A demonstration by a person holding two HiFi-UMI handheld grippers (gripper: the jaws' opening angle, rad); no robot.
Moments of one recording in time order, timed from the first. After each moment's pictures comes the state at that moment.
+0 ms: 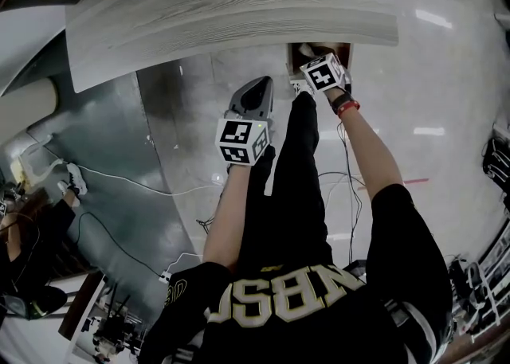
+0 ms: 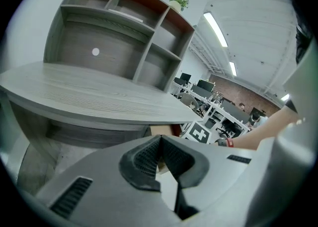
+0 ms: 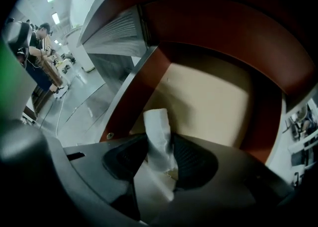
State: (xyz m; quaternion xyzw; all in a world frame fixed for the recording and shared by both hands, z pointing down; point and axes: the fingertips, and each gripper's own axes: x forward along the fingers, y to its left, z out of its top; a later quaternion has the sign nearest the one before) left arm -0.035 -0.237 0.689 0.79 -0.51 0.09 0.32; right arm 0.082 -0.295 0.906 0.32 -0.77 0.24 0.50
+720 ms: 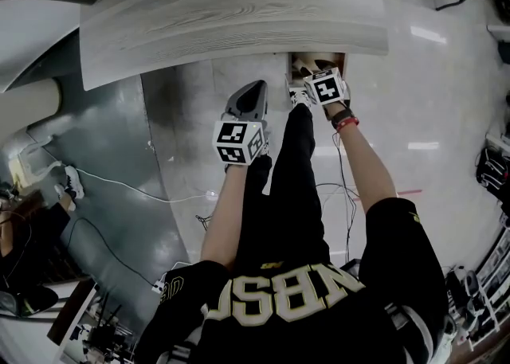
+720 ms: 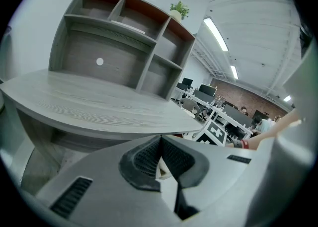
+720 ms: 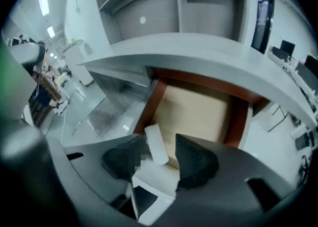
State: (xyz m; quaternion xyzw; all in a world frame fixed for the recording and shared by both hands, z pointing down) left arm -0.053 -0.235 0.659 0.79 -0.53 0.07 0.30; right arm 0.086 -0.283 0.846 0.36 -0.77 0.27 0.45
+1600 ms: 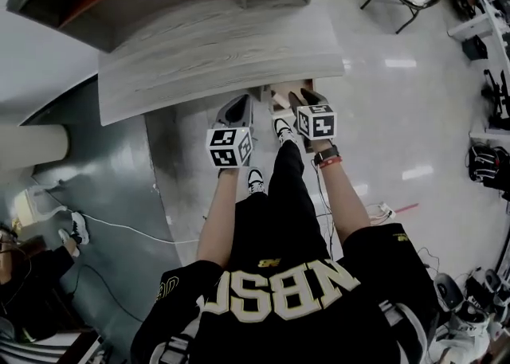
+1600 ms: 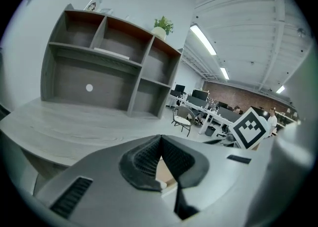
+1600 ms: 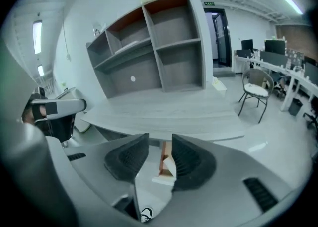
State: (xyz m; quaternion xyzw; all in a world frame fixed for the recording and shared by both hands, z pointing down) left arm -0.049 -0.242 0.559 0.82 -0.52 0.05 0.24; right arm 0.099 -0.260 0.654 0.50 -0.78 0.29 0.25
